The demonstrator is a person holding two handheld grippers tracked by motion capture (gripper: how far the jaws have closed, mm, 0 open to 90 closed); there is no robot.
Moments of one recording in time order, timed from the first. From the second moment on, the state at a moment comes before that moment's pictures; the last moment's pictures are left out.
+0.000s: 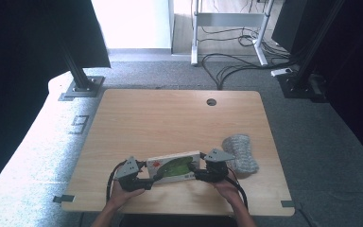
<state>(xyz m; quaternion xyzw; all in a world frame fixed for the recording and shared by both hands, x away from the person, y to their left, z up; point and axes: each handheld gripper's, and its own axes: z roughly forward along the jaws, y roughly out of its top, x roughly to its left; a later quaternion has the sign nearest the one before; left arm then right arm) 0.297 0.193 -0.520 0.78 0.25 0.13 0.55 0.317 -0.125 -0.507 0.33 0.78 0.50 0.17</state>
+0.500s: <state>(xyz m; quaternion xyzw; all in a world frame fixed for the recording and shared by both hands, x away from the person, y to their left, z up) 0.292 0.184 -0.519 0.80 0.24 0.13 0.54 0.328 -0.120 -0.515 0.34 0.77 0.52 0.15</state>
